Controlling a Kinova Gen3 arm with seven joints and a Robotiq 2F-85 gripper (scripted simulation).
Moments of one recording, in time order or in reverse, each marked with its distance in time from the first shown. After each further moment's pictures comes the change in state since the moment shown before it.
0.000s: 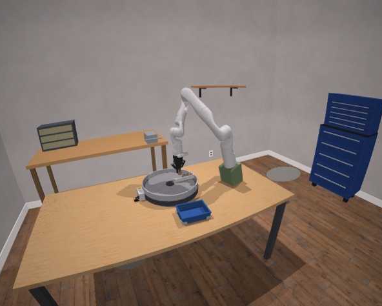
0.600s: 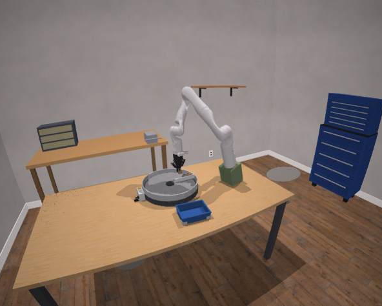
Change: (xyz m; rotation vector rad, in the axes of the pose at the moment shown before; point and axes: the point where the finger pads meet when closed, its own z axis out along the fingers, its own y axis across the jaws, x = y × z) arm 0.002 0.000 -0.010 0.001 0.005 -0.002
